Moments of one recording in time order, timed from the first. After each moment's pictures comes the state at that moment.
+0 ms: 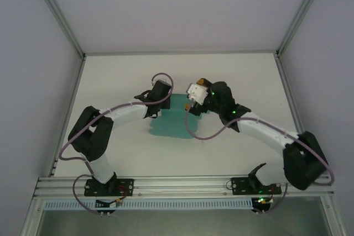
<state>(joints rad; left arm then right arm) -0.60 1.72 1.08 -0.21 -0.33 -0.44 0.62 1.32 0.82 0.09 -0.09 -0.62</state>
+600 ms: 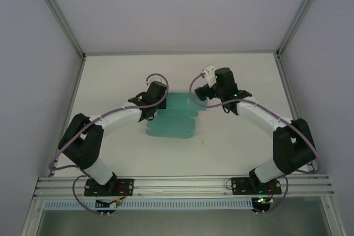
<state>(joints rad) -0.61 1.61 1.02 -0.22 -0.39 -0.44 0.47 1.51 1.02 -0.12 0.05 -0.24</state>
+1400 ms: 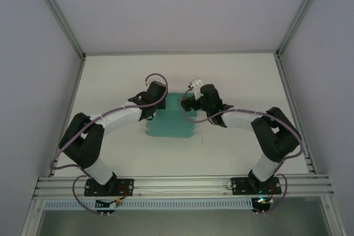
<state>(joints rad) -0.61 1.62 1.02 -0.25 -0.39 -0.46 0.64 1.69 0.83 0.38 0.11 -0.07</state>
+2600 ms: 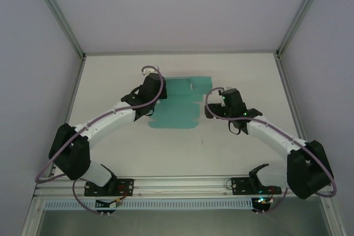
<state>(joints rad) -0.64 1.48 1.09 -0.21 -0.45 -0.46 0.48 1.28 0.73 -0.29 0.08 0.28</state>
